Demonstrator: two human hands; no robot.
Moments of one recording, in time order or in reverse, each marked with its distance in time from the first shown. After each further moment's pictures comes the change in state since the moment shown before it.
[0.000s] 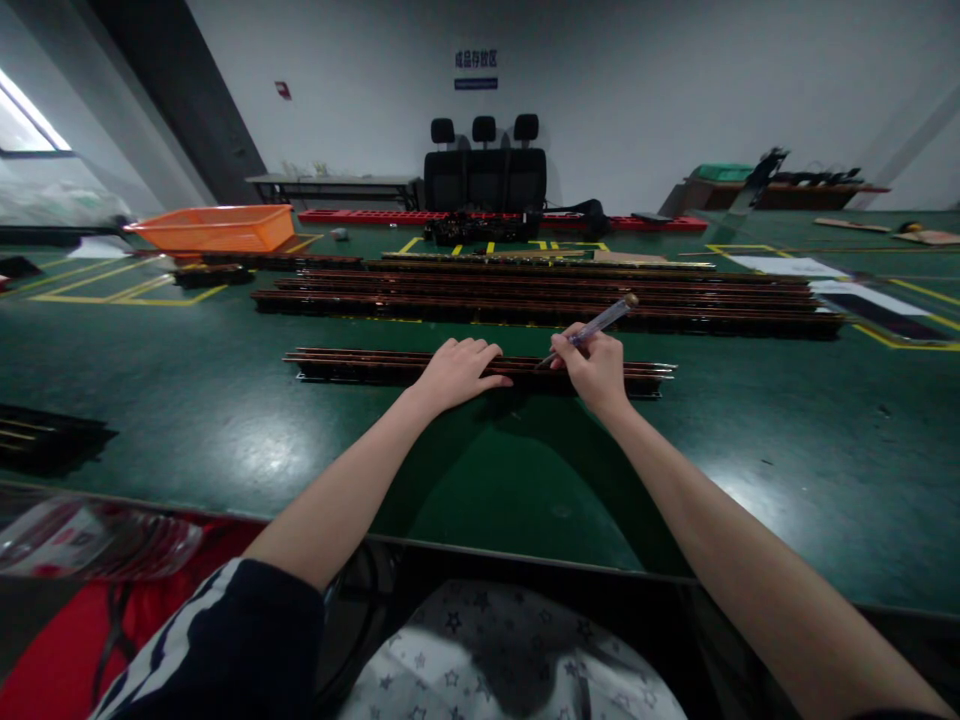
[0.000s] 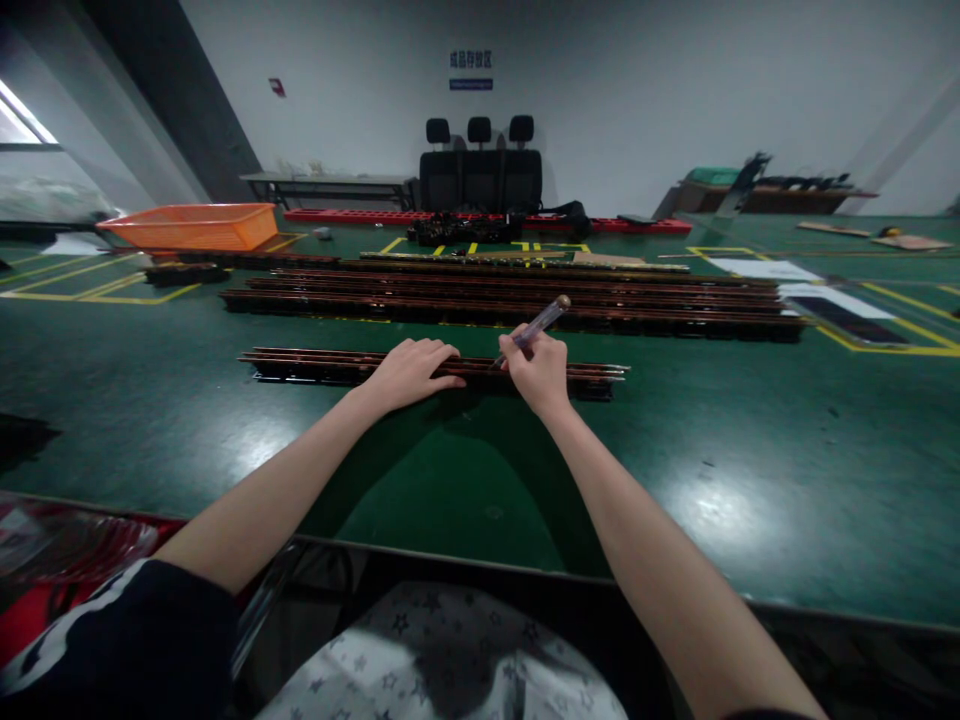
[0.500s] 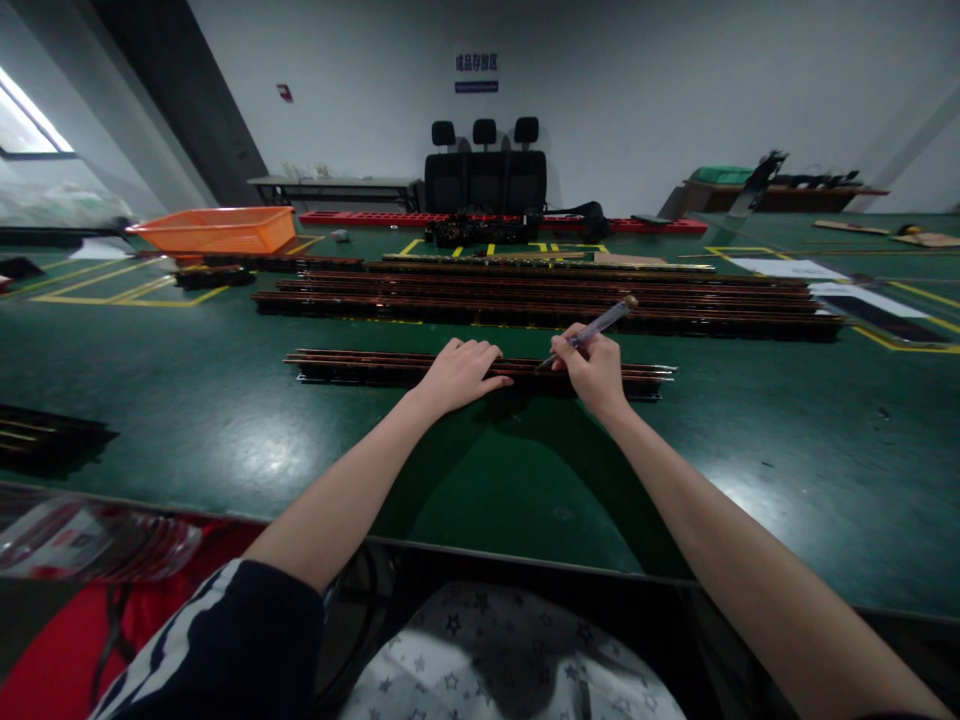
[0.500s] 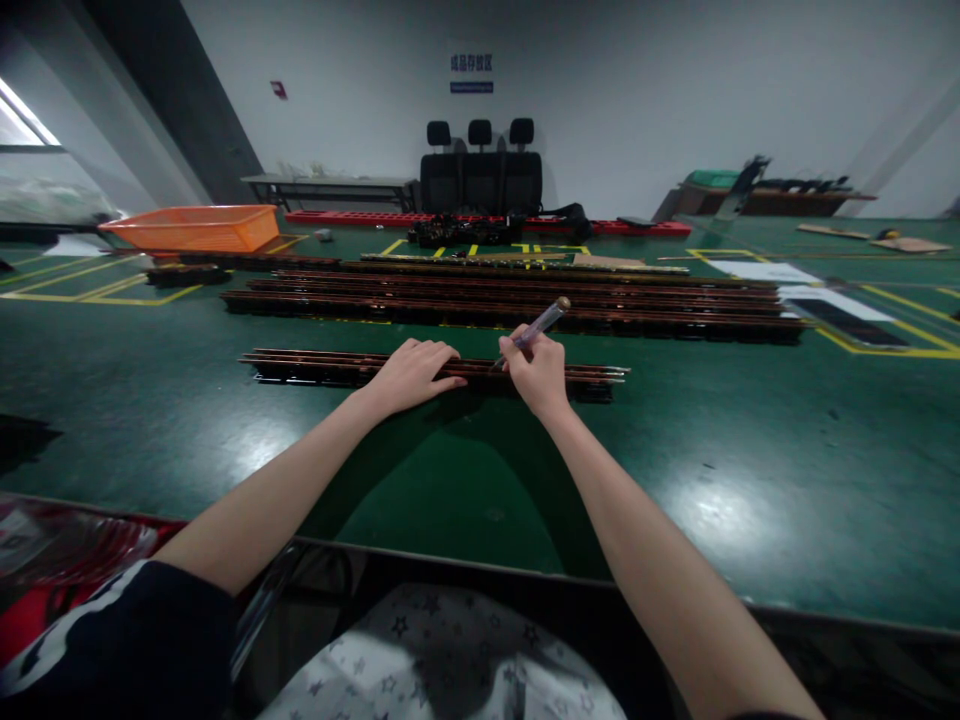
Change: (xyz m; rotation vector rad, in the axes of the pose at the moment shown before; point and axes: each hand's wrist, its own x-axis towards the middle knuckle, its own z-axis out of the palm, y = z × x) left_hand 0.000 0.004 -0.002 0.000 0.006 0.000; right_hand 0.001 0.002 0.001 0.037 -0.014 0.018
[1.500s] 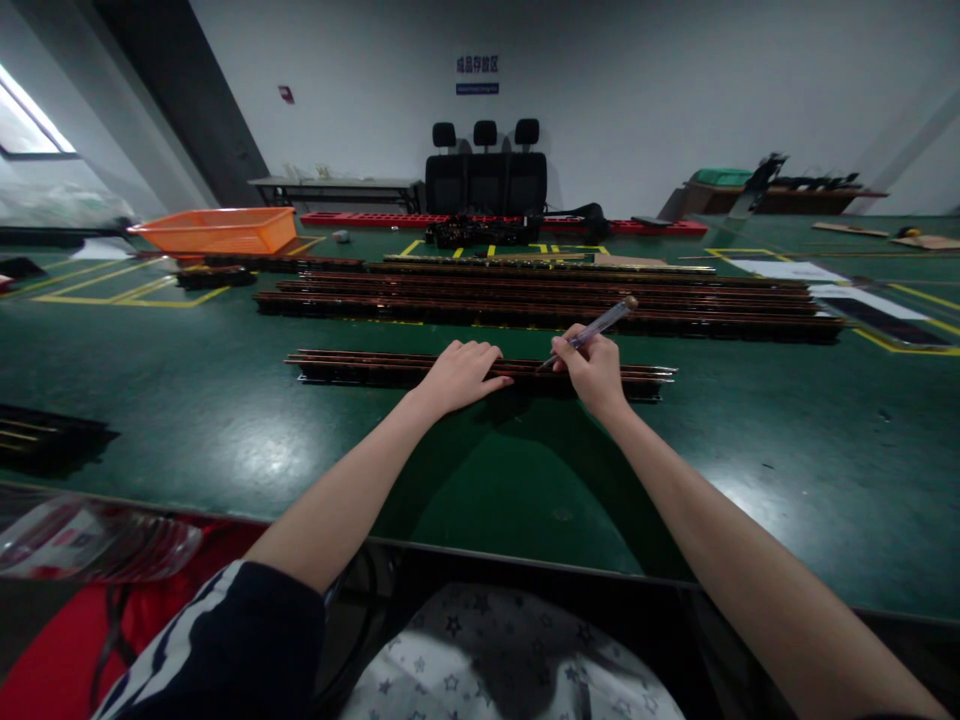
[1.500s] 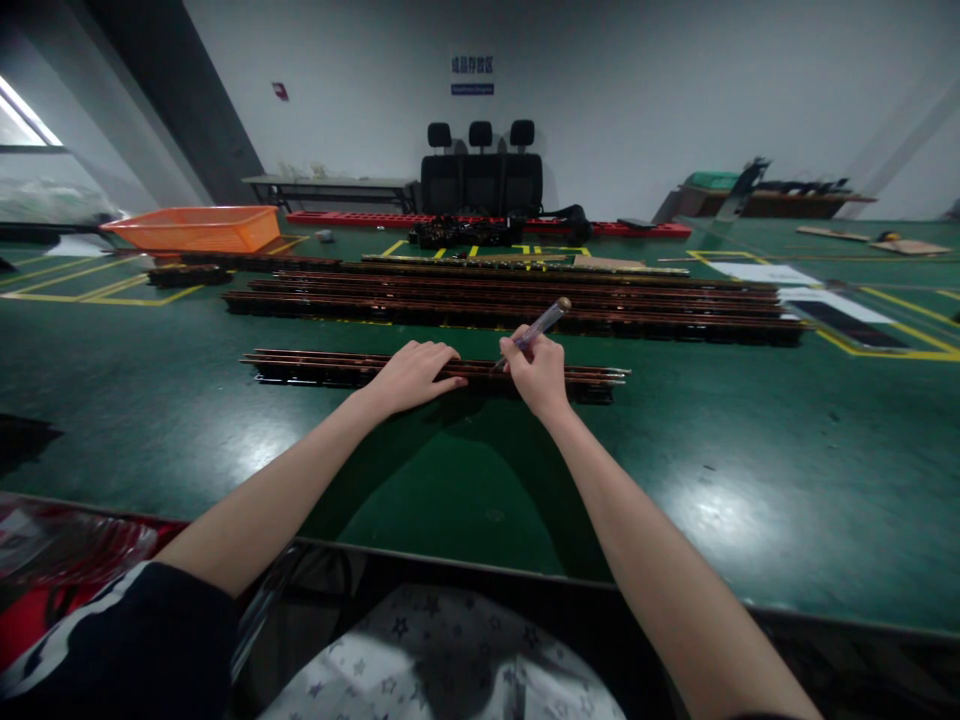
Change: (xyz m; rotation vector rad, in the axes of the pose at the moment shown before) left_hand 0.001 -0.001 0.000 -0.032 -0.023 -0.002; right_hand 0.001 -0.001 0.000 0.019 -0.013 0.007
